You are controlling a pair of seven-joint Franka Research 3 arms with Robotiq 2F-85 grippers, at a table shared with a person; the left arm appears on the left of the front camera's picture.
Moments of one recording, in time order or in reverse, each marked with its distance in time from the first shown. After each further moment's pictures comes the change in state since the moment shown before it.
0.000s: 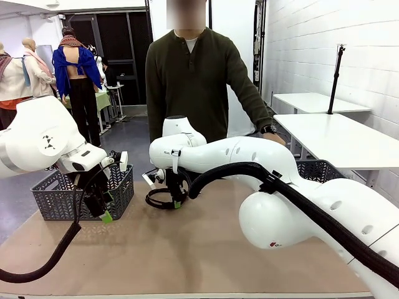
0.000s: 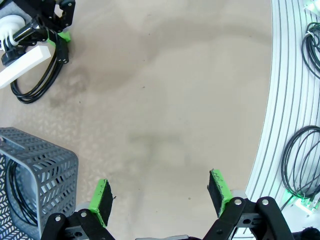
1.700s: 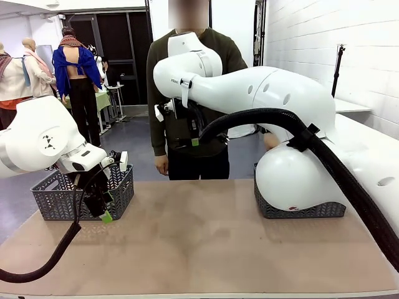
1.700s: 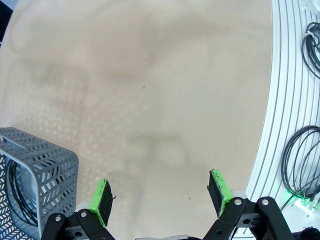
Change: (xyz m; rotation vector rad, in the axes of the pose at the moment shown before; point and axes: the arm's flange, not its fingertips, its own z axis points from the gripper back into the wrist) left arm 0.000 0.000 0.000 0.000 0.000 0.000; right arm -0.032 0.034 0.256 -0.154 0.186 -0.375
